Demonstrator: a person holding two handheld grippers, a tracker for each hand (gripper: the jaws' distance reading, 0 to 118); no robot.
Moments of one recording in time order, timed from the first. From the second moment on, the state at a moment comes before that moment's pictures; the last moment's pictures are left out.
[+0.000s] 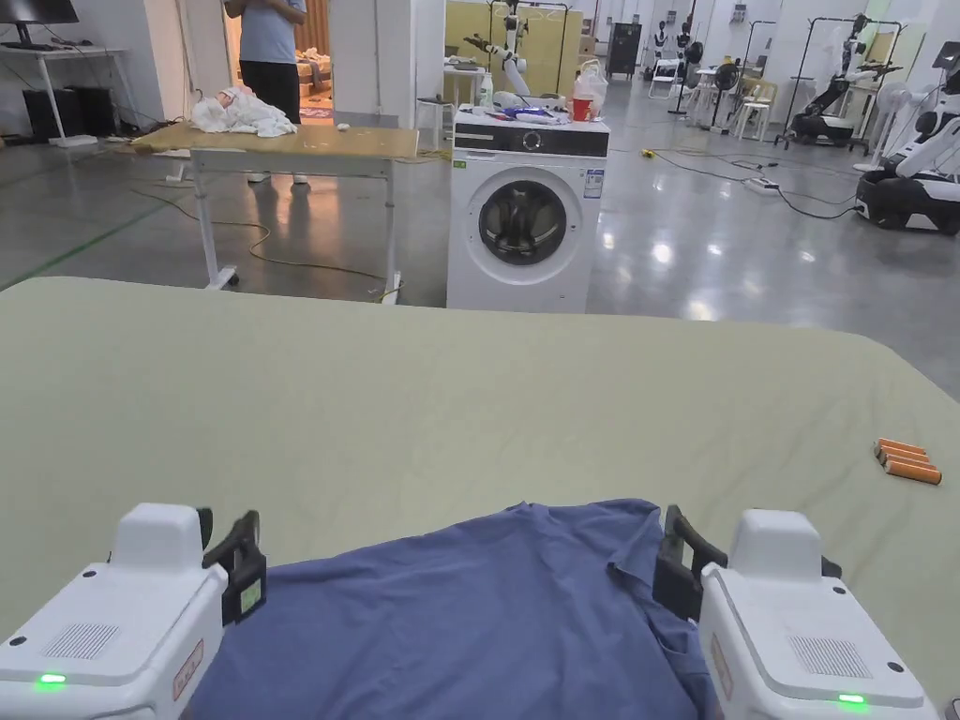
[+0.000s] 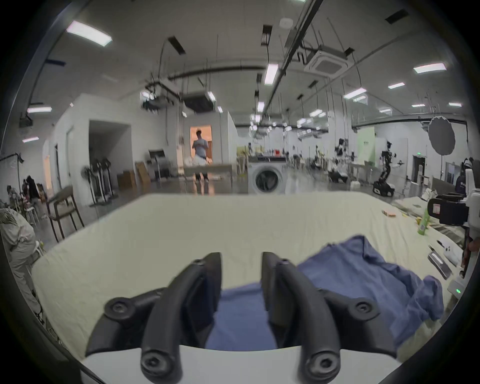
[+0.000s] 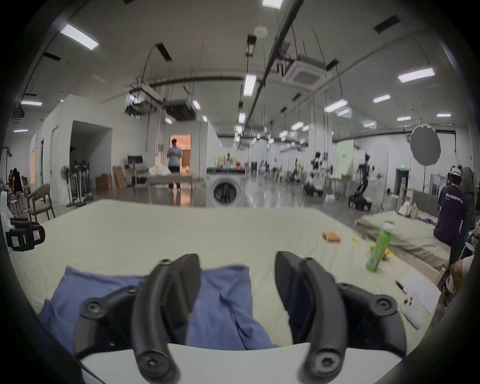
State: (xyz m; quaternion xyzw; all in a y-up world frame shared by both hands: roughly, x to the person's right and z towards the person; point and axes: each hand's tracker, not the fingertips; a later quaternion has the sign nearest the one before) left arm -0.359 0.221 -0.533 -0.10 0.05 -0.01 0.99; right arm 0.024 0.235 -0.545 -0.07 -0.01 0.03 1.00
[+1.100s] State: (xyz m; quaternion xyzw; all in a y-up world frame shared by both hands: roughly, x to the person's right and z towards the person) left arm -0.510 0.111 -0.705 -0.47 0.10 0.10 0.87; right arm 0.017 0.176 -0.596 -0.19 0.03 0.04 0.98
